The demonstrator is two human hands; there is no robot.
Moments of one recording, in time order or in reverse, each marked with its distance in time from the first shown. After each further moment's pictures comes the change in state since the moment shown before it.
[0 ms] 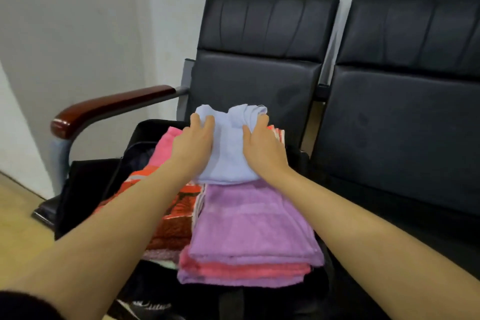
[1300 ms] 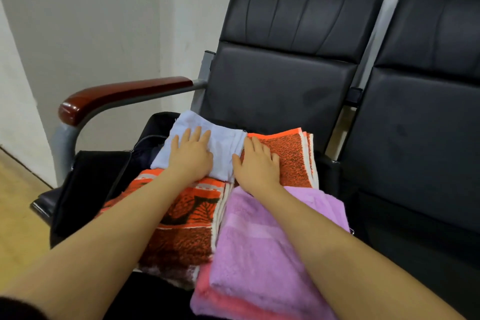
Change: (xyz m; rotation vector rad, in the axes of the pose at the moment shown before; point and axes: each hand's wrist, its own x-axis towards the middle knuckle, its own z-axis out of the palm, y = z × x) left_hand 0.019 -0.055 0.081 -0.126 -0.164 -0.140; right_hand 0.020 0.005 0.106 -0.285 -0.115 -0.115
